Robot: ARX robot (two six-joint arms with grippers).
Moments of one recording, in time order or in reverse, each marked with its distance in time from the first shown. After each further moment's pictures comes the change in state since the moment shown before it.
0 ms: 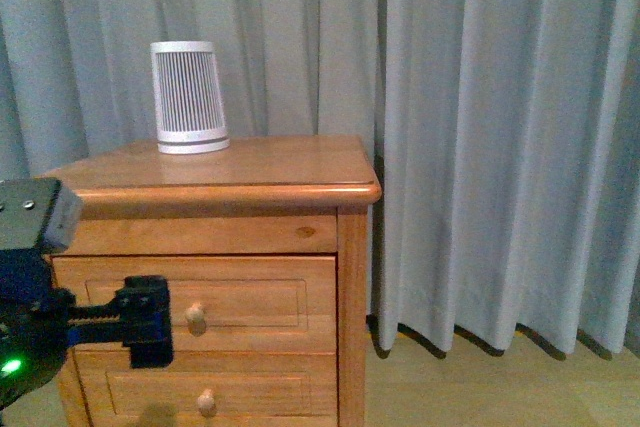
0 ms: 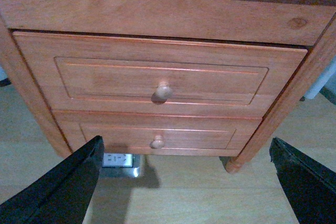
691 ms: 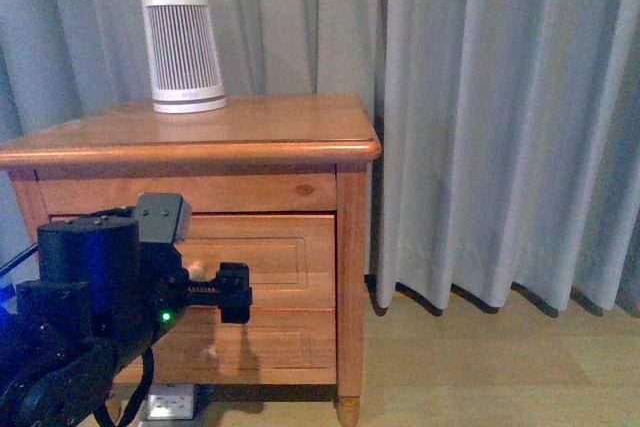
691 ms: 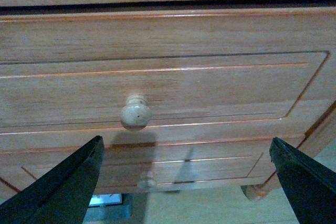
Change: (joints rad) left arm -0.017 0.554 0.469 0.087 0.008 0.082; right arm 0.000 0.000 0.000 0.000 0.000 0.000
